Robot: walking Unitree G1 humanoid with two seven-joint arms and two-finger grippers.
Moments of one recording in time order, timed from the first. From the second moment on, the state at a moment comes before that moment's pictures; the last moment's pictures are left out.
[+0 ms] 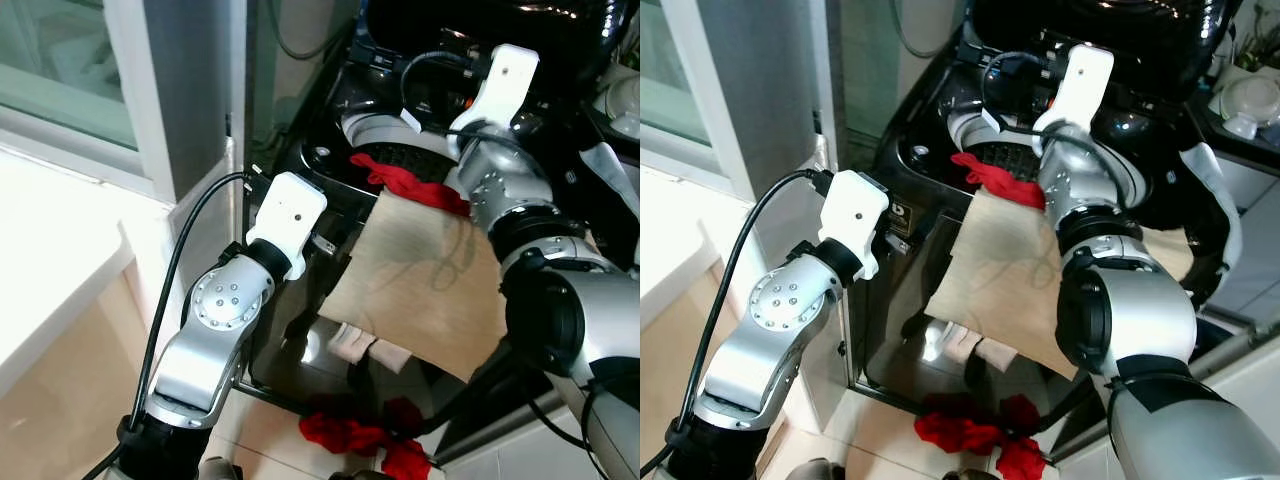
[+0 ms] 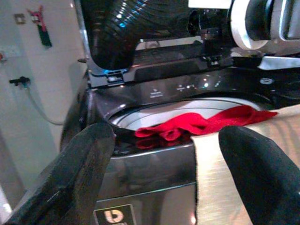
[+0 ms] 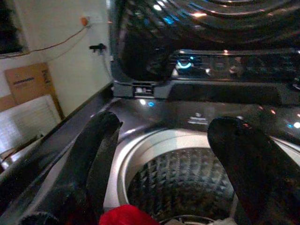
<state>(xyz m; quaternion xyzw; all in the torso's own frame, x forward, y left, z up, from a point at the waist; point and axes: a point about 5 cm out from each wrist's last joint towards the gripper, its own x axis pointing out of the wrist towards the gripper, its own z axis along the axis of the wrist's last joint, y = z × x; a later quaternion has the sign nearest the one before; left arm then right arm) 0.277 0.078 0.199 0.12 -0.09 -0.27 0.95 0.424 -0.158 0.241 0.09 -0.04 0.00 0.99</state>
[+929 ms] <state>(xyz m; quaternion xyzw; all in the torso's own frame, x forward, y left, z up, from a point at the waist) 0.277 0.076 0.196 0.11 -0.08 -0.29 0.95 0.395 -0.198 0.217 -0.01 0.19 0.16 0.97</state>
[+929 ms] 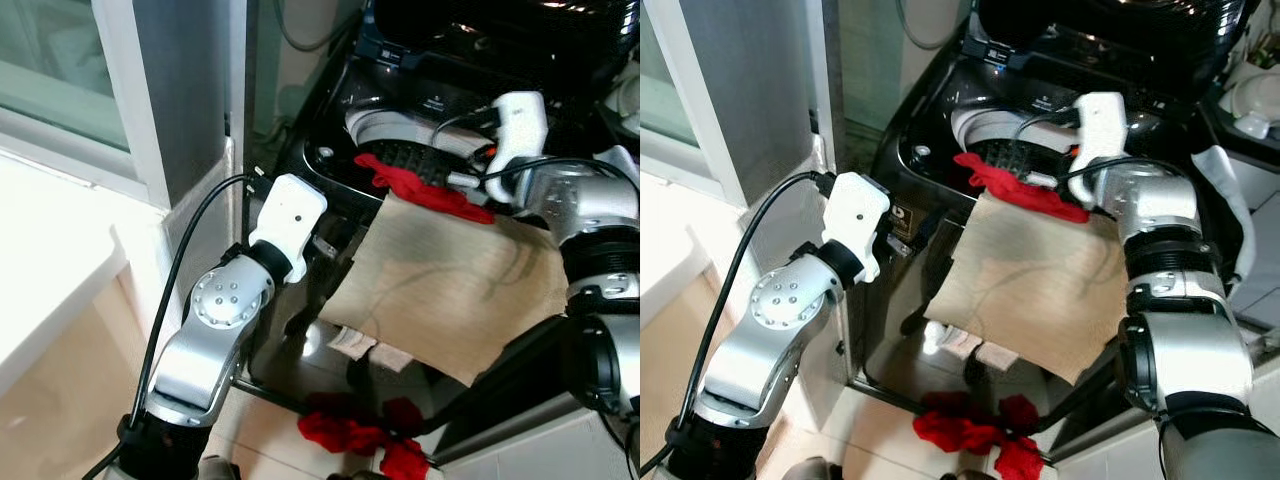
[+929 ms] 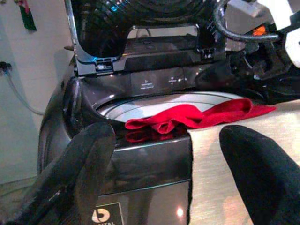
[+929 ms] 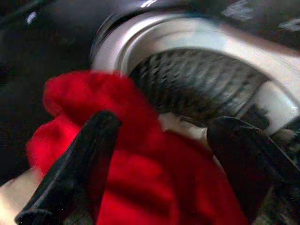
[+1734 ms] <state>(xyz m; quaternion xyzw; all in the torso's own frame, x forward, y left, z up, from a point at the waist) 0.280 0.079 0.180 0.11 -0.02 -0.33 0.94 0.405 -0.128 0.172 -0.02 0.22 0.20 0.96</state>
